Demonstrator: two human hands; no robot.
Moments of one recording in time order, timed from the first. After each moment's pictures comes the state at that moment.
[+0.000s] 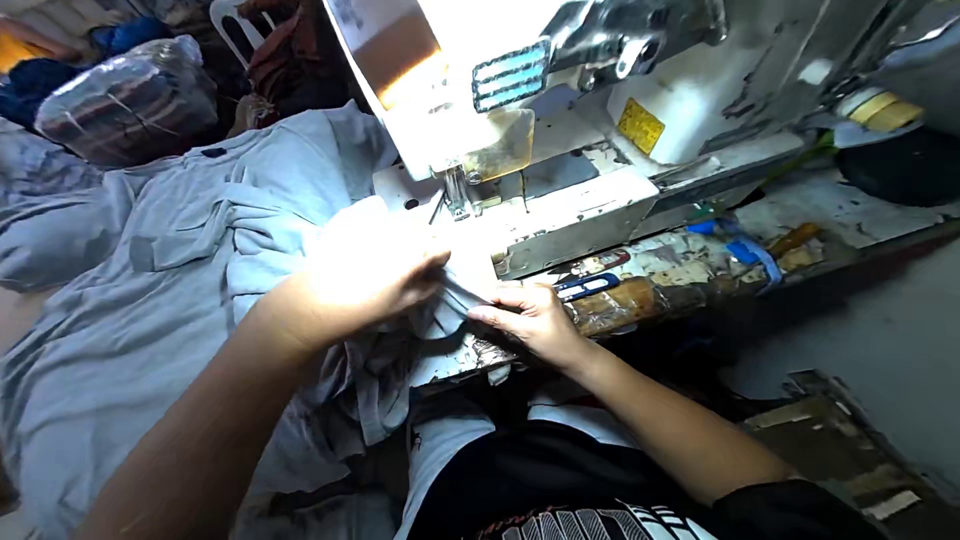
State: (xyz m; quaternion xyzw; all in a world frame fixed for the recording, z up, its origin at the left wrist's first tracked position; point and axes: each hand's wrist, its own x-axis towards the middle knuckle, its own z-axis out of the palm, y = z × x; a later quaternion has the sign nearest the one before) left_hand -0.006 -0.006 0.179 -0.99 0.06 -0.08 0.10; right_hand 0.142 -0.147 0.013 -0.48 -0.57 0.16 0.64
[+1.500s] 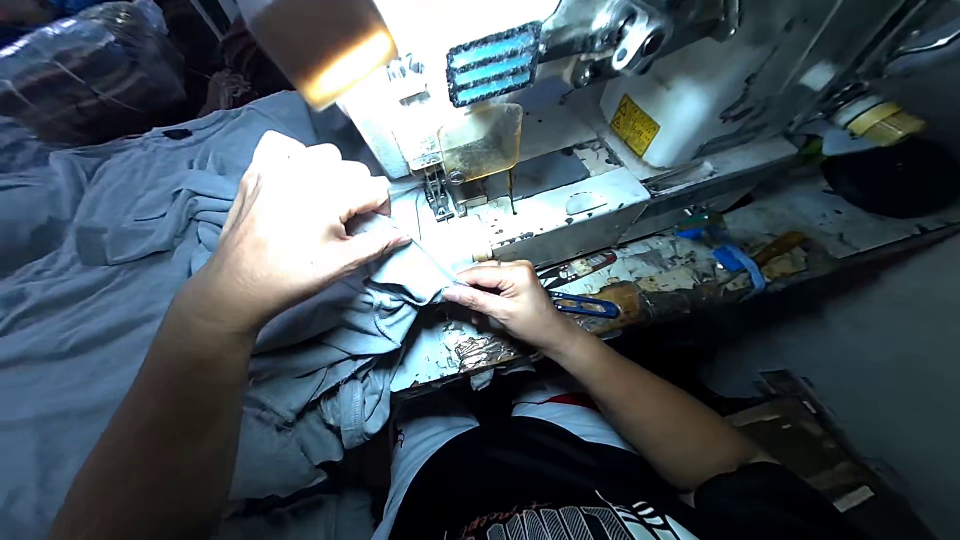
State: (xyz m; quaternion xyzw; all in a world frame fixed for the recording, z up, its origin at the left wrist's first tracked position) left_hand -0.007 0.020 0.190 -0.98 -0.04 -0.19 0.07; right_hand 0.160 -0.127 0.026 -0.45 -0.60 0.18 0.64
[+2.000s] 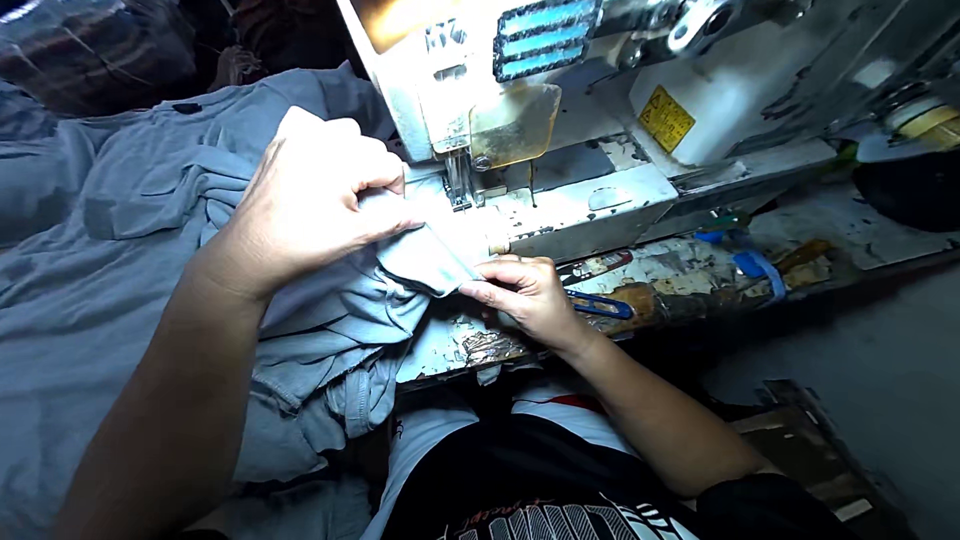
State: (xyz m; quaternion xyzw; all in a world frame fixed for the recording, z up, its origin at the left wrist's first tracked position) left_hand -0.008 0.030 0.190 -0.98 -0.03 -0.19 0.03; right_hand 0.158 -0.129 0.026 -0.43 -0.60 0.17 0.65
